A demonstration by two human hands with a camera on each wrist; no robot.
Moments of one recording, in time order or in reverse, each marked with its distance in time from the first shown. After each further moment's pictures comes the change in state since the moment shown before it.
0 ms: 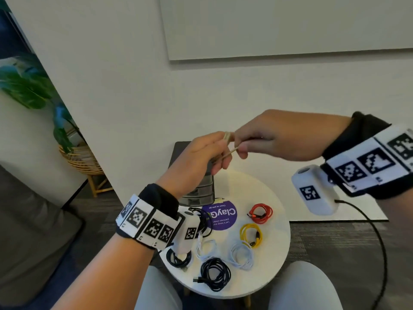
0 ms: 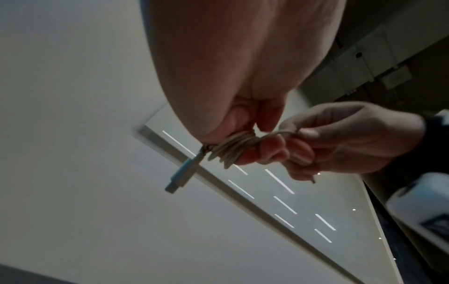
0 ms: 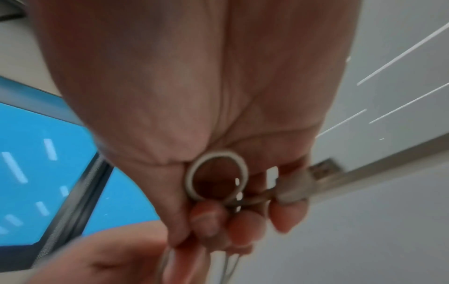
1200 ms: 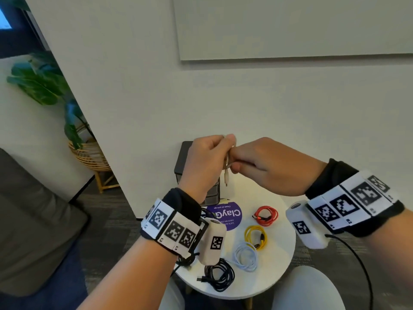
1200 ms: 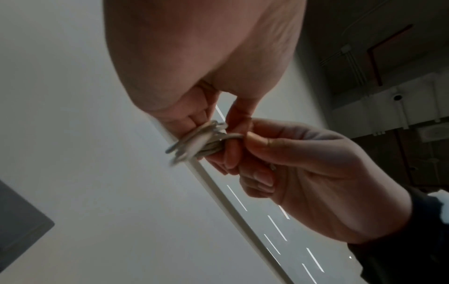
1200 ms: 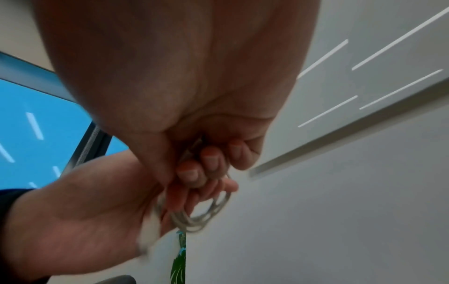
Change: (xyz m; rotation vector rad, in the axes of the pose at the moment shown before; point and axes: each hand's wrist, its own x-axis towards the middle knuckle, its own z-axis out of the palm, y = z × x) left_hand 0.005 -0.002 0.023 -0.150 0.417 -0.132; right_hand 0.010 -0.004 0.061 0.091 0.212 -0.125
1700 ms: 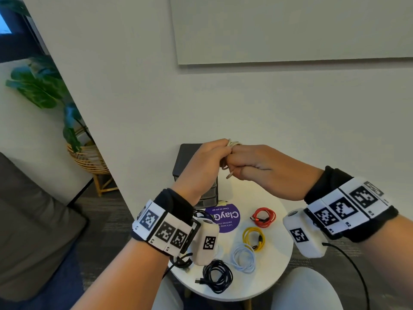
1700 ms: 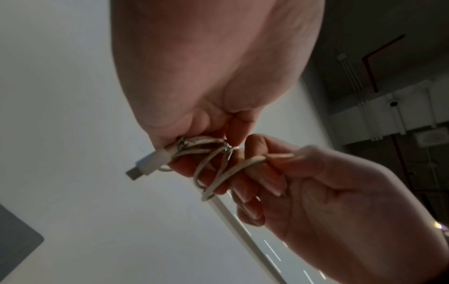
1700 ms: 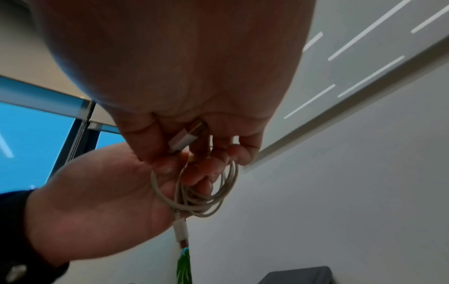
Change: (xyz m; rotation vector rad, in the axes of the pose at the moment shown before) left_hand -0.003 0.006 -0.004 0.038 -0.209 -0.010; right_hand -0.009 -0.005 0.004 0.269 0.011 0.019
